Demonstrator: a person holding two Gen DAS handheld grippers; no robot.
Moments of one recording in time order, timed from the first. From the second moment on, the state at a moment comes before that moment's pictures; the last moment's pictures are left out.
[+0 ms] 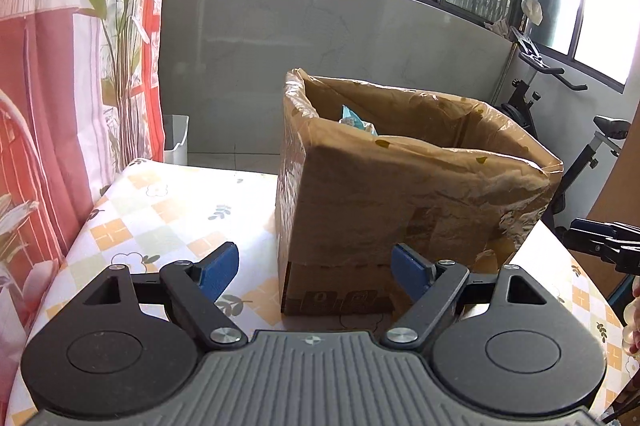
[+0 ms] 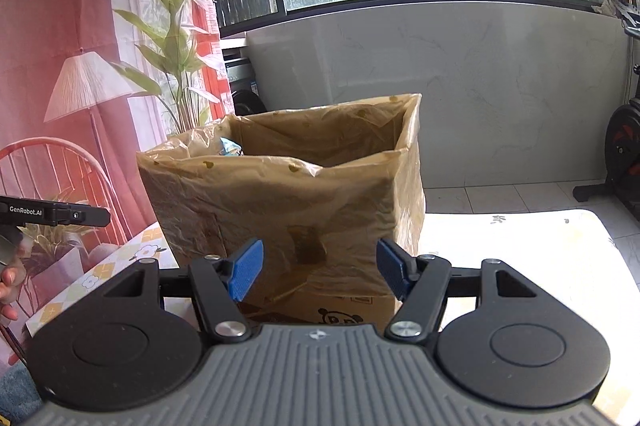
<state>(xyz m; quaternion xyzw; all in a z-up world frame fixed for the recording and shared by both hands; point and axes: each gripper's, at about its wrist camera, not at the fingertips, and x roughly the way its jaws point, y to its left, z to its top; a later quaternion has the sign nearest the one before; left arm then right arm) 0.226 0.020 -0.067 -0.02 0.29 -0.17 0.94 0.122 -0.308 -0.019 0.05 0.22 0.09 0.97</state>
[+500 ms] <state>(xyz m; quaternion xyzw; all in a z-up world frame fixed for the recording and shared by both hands) 0.240 -0.004 -0.124 -0.01 0.33 -0.17 0.93 0.146 -0.298 -0.086 0.06 0.31 0.08 0.94</state>
